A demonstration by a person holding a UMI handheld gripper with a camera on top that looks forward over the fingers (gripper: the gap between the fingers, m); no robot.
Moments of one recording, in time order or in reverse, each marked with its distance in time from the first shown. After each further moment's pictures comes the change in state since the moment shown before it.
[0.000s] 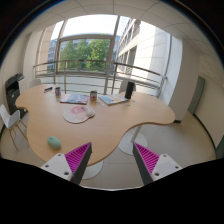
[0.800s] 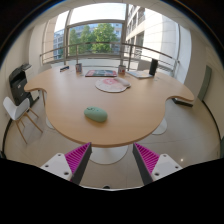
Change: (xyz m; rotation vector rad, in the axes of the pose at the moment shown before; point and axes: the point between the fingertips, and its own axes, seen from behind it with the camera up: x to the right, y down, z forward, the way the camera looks) arm -0.236 0.140 0.014 -0.169 -0.096 0.031
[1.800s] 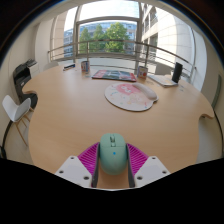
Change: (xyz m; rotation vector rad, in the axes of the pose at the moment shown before) arm -0.053 -0.102 0.206 0.018 -0.119 -0.074
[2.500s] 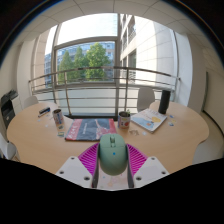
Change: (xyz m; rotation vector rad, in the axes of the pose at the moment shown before) arm 0.090 -0.273 0.069 0.259 0.161 0.146
